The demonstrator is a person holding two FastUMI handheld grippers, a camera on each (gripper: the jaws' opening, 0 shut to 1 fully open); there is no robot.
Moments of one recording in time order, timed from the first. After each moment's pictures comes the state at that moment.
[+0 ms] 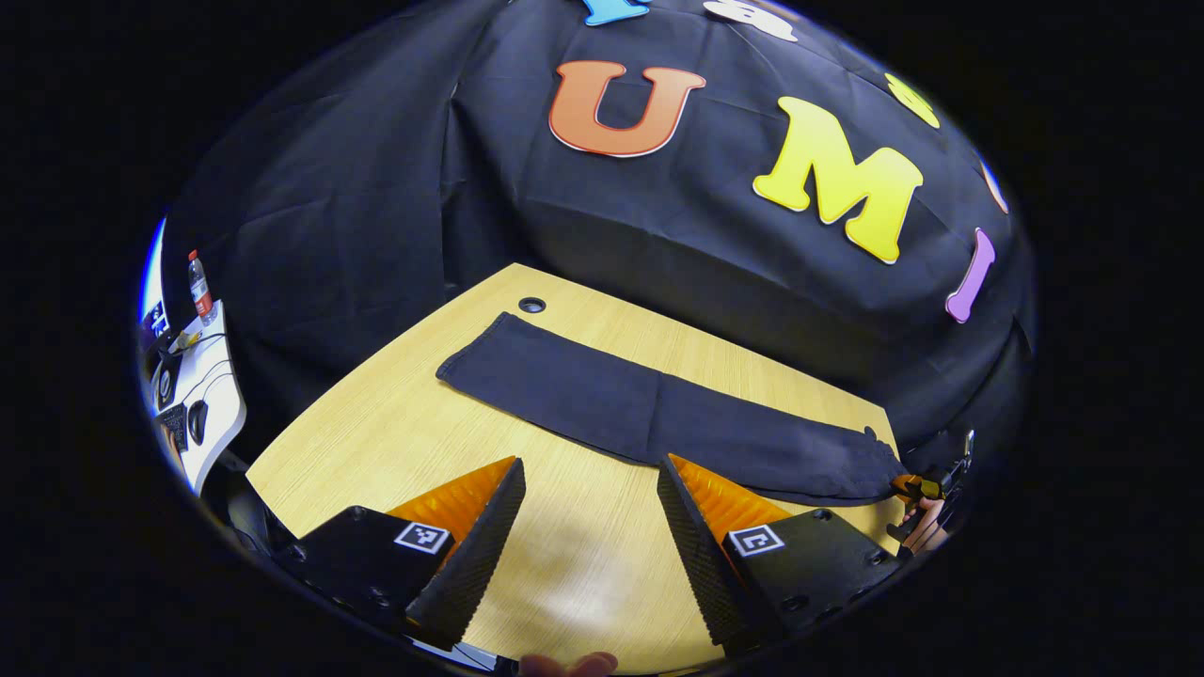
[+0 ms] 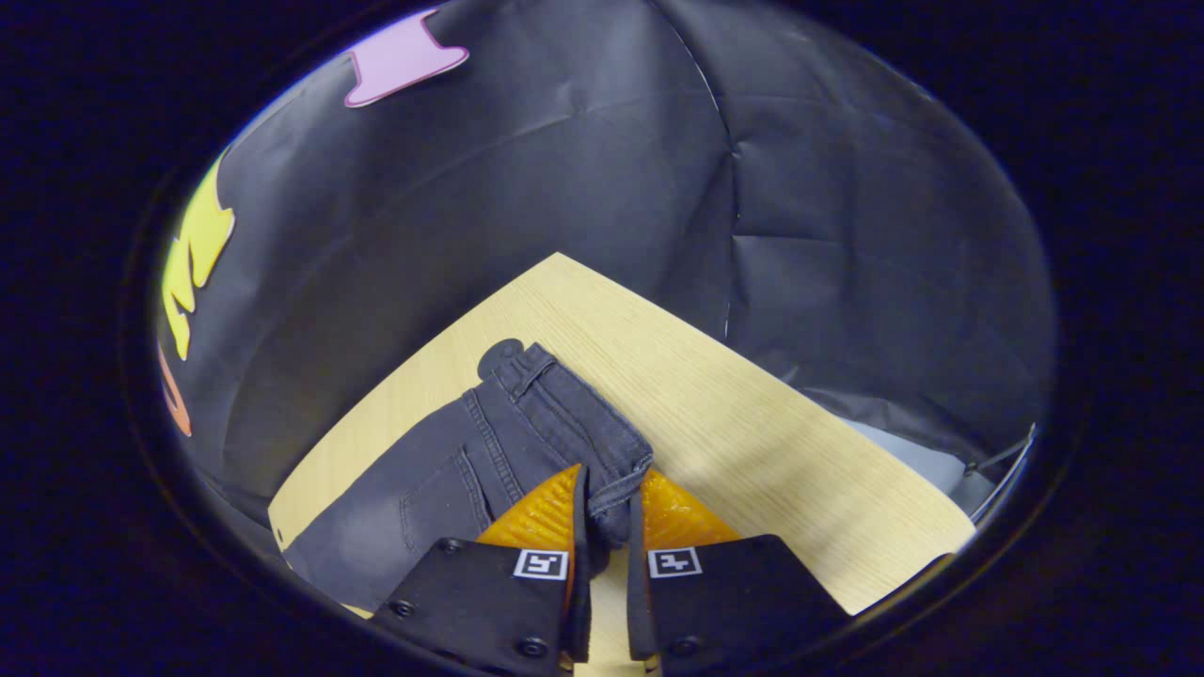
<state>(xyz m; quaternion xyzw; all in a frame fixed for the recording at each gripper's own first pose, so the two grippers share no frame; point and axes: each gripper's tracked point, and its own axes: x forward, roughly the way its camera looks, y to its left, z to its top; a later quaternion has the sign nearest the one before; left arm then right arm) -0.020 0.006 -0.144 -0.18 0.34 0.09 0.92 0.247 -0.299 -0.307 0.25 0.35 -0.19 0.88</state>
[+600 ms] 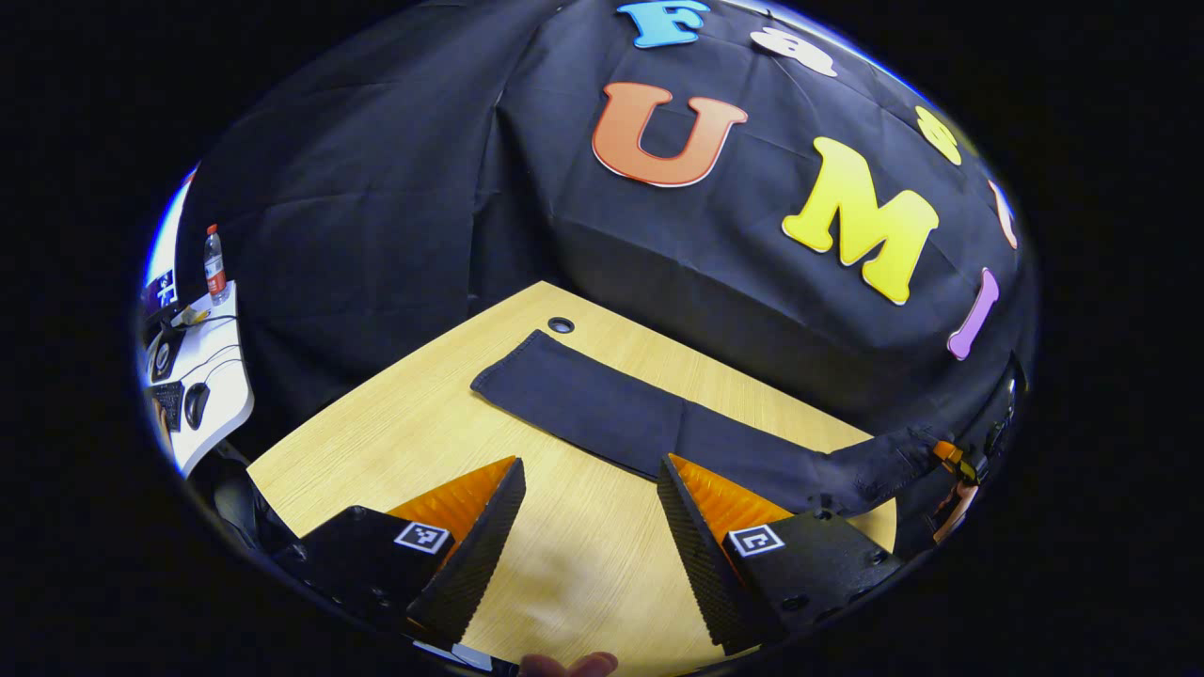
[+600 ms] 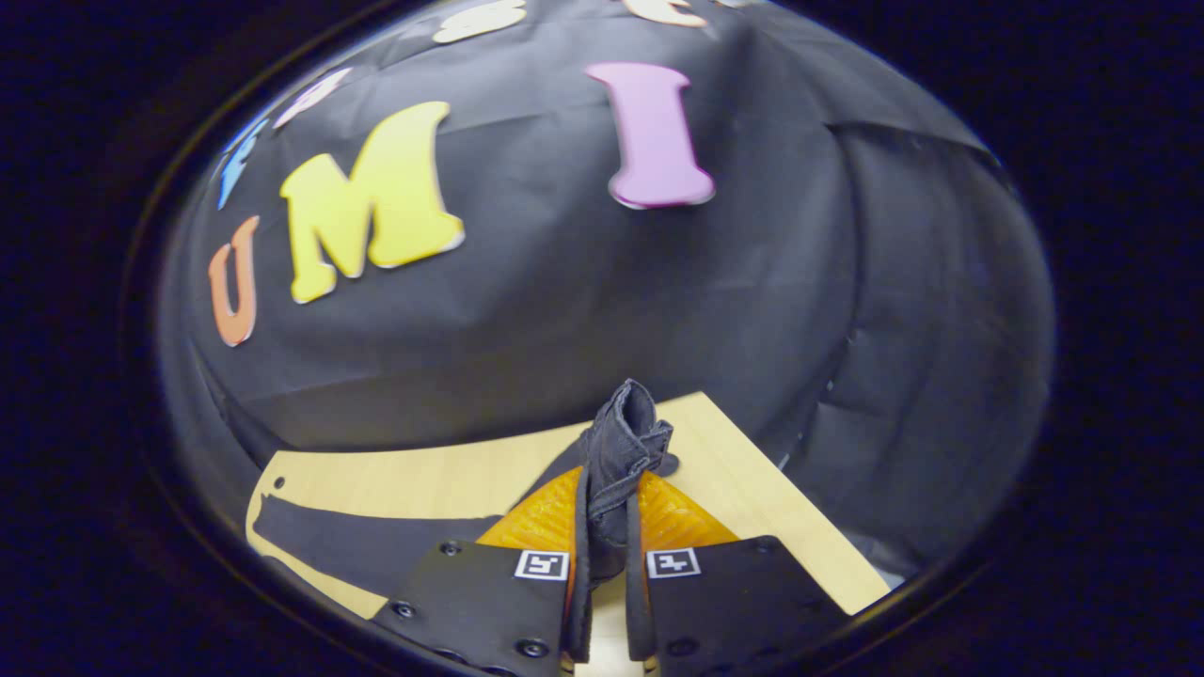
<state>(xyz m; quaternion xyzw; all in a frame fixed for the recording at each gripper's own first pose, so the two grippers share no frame) -0.036 0.055 -0.142 -0.22 0.30 0.11 0.92 0.224 -0.169 -0.107 0.06 0.20 -0.05 0.98</state>
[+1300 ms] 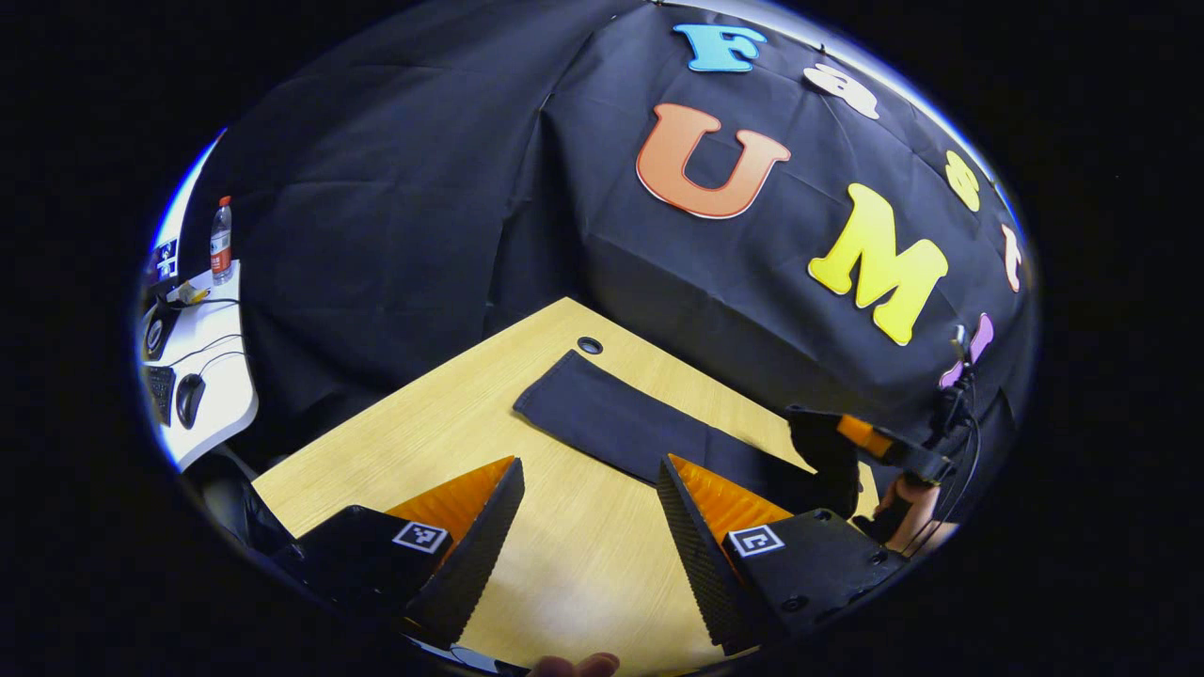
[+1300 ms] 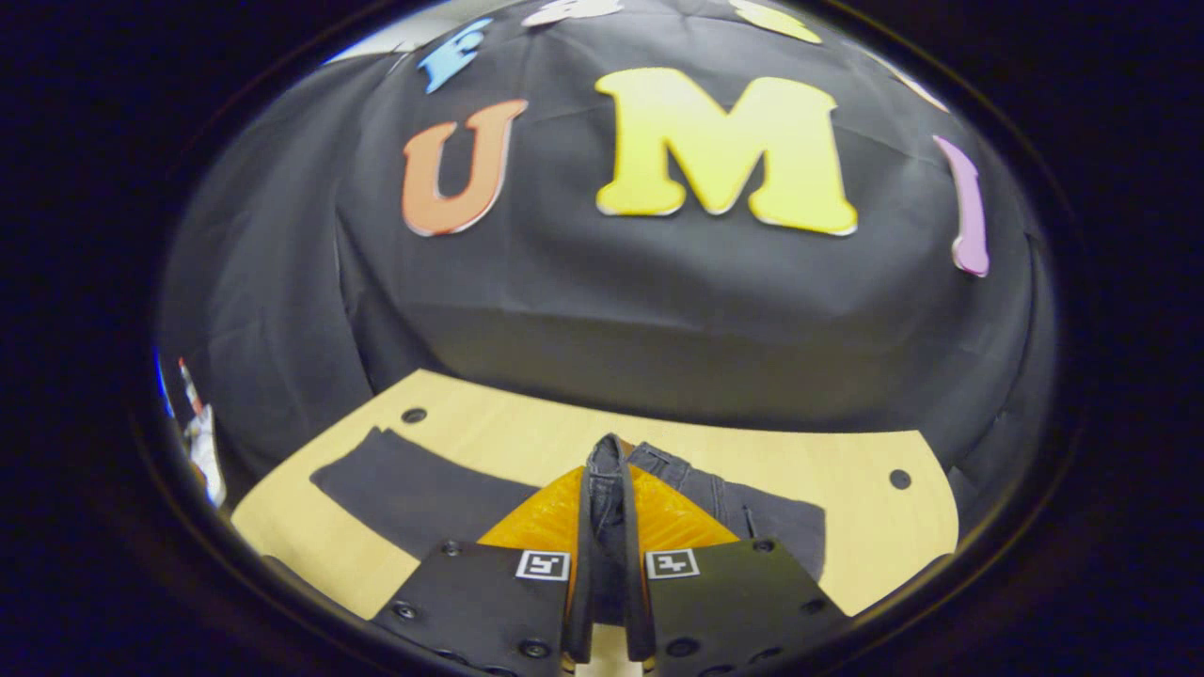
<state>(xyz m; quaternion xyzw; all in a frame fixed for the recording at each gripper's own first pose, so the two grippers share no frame) -0.053 0.134 -0.152 -0.26 0.27 0.11 0.92 0.183 0.142 -0.161 -0.07 0.24 0.16 0.95</state>
